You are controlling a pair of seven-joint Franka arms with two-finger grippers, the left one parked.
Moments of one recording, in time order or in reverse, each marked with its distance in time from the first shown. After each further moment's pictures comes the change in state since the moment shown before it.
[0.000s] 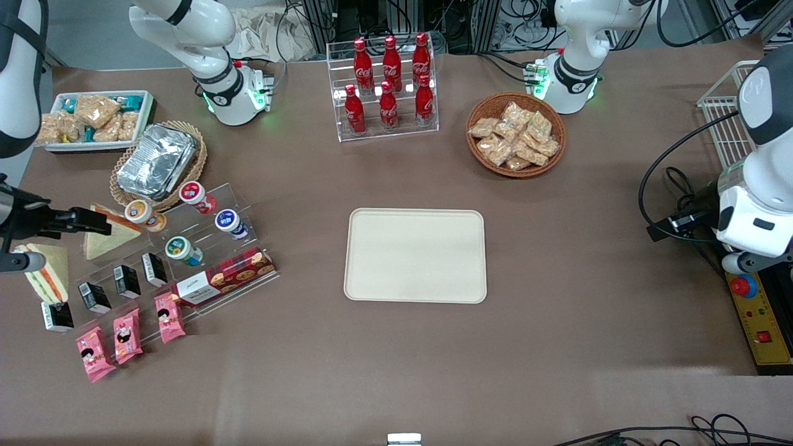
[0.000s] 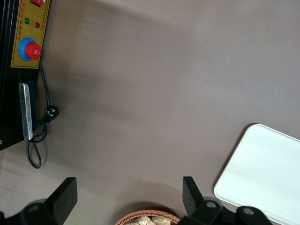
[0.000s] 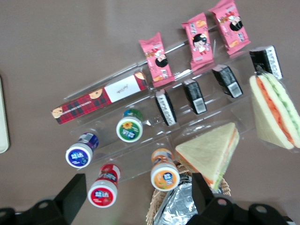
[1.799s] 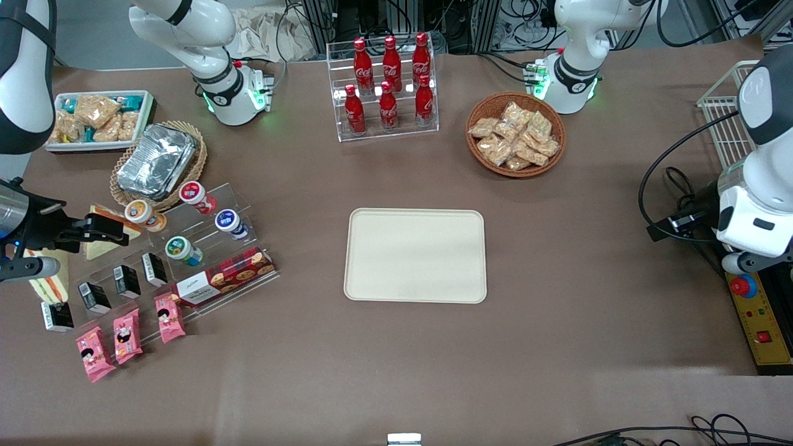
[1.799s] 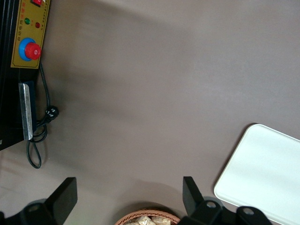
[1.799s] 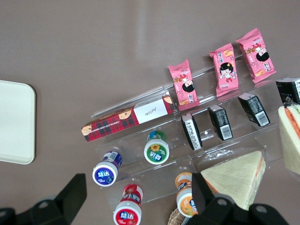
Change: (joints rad) arm 0.034 0.008 0.039 0.003 0.063 0.088 0.027
